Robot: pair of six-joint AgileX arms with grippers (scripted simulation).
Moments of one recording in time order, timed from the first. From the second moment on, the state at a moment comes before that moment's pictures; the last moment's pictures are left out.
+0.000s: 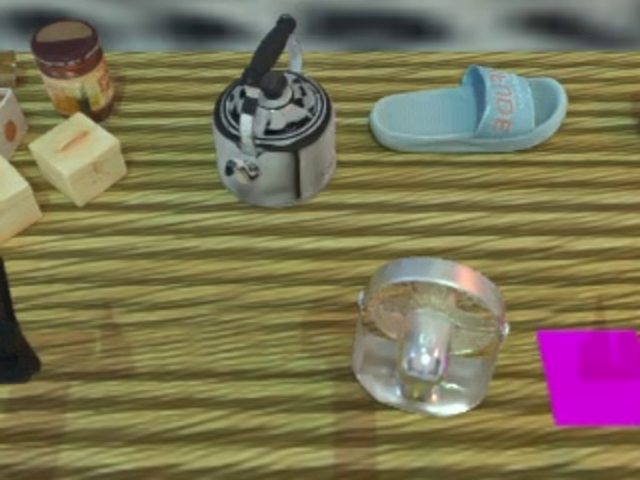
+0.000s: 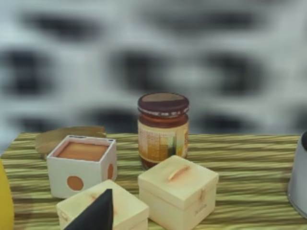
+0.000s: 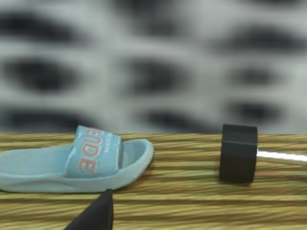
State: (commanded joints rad) left arm 0.00 0.00 0.00 0.00 0.00 0.00; right arm 0.00 0.00 0.00 0.00 0.00 0.00
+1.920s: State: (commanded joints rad) left arm 0.00 0.00 0.00 0.00 0.00 0.00; right arm 0.66 1.97 1.80 -1.39 0.00 -0.64
